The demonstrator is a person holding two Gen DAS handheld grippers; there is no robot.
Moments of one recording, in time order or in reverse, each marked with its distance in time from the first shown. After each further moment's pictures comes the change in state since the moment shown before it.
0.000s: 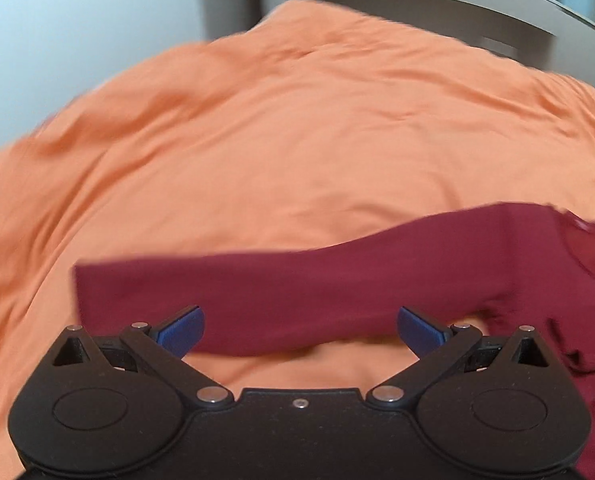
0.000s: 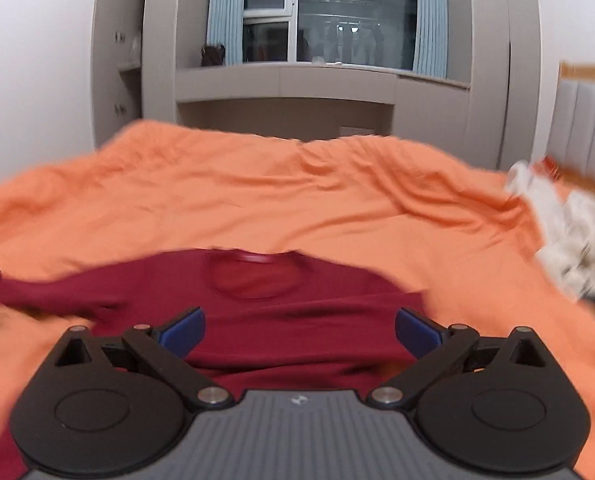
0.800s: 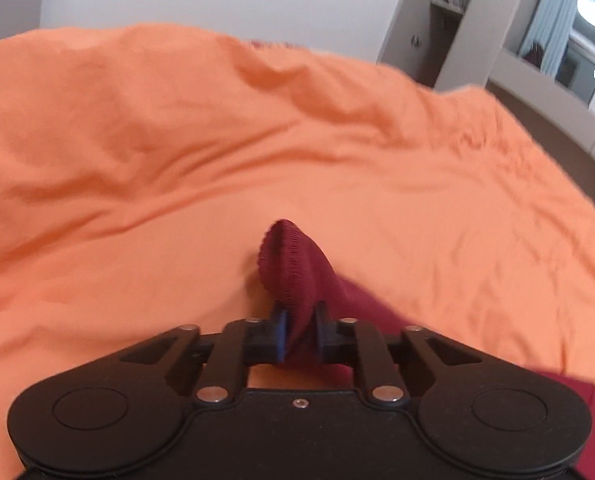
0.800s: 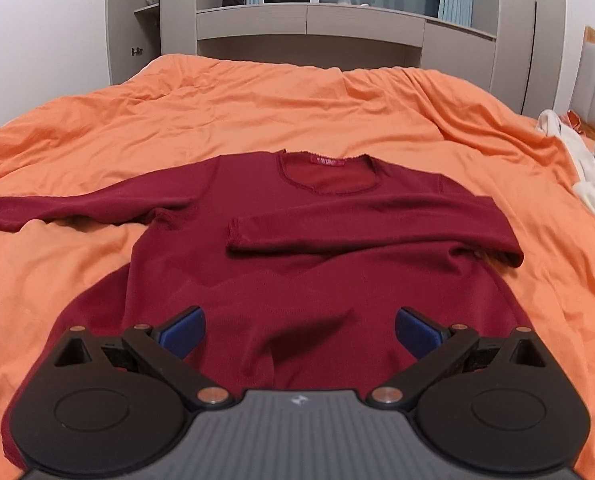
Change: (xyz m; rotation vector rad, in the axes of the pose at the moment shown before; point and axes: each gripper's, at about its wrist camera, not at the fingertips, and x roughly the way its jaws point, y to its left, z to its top) left arm 0.030 0.134 -0.019 -0.532 -0.178 0.121; right arm 0.010 0.096 -0.075 -0.045 0.177 -0.006
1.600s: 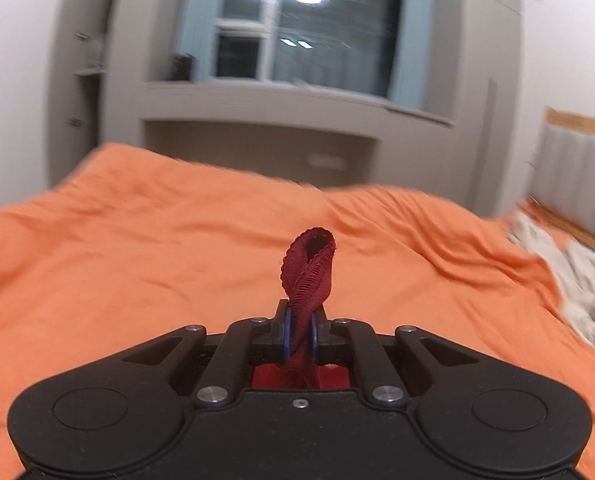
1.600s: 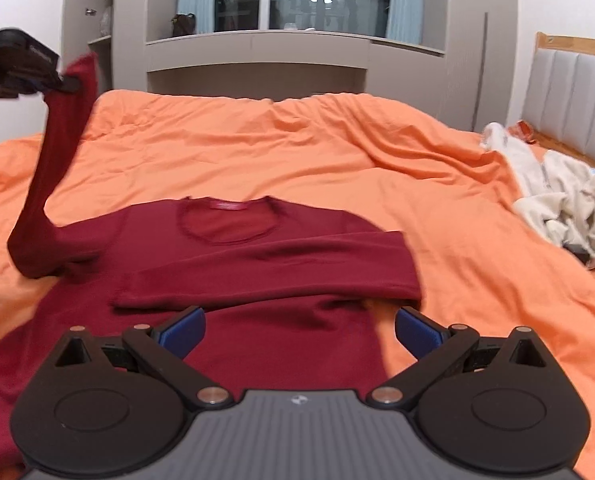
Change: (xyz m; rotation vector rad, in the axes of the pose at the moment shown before) left arm -0.144 -0.331 -0.103 0.642 -0.101 -0.727; right arm -0.003 -0.112 0.033 0.058 -0.083 -0.130
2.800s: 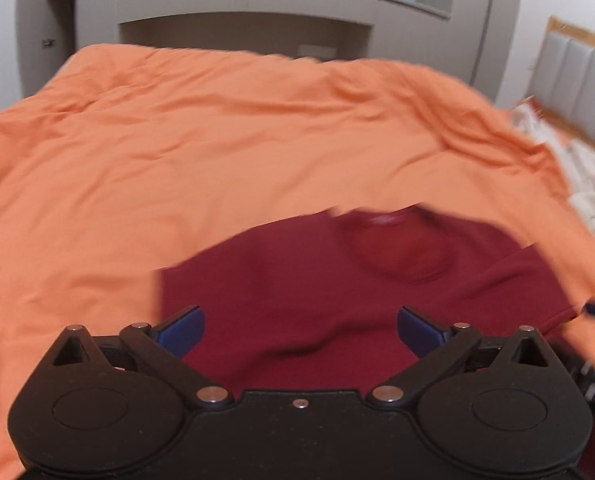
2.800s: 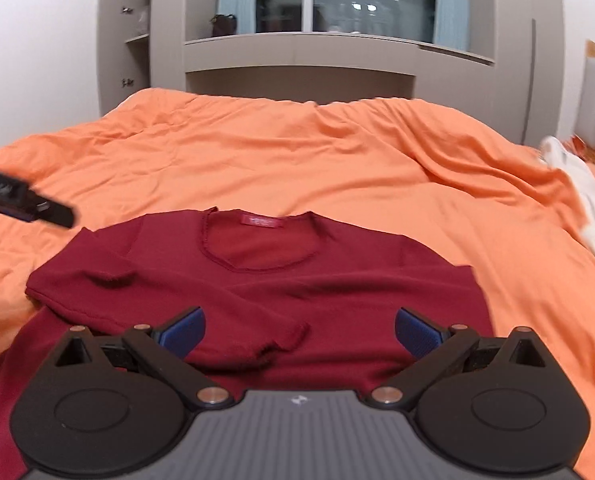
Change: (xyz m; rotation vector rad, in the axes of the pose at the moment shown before) left arm 0.037 0.068 -0.081 0.034 0.311 0.014; right arm 0.095 0.024 0.023 -0.073 -0.024 0.145
